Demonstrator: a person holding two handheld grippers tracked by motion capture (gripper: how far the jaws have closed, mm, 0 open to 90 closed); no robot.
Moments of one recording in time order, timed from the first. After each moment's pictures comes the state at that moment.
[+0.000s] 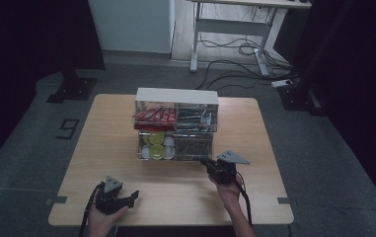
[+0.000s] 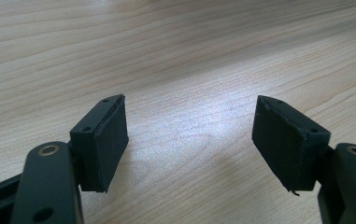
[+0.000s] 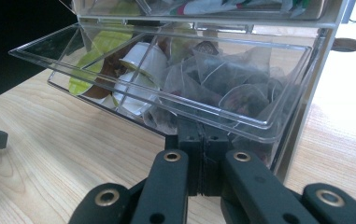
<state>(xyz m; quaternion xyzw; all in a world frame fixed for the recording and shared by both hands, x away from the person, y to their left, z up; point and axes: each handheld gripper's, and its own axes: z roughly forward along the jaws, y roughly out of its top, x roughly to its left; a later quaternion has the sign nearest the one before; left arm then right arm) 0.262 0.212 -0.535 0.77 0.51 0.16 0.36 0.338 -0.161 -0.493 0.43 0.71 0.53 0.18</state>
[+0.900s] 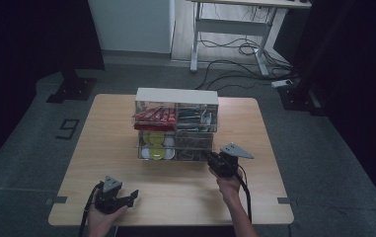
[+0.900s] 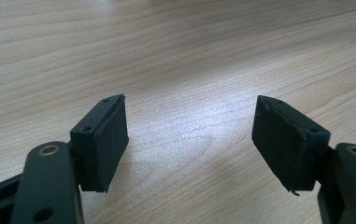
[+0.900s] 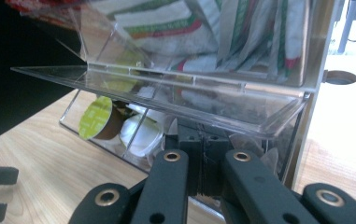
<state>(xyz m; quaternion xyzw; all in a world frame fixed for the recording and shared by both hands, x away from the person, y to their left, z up) 0.262 0.213 -0.534 0.76 0.51 0.16 0.36 0.348 -0.162 -0.470 0.43 0.68 0.57 0.19</state>
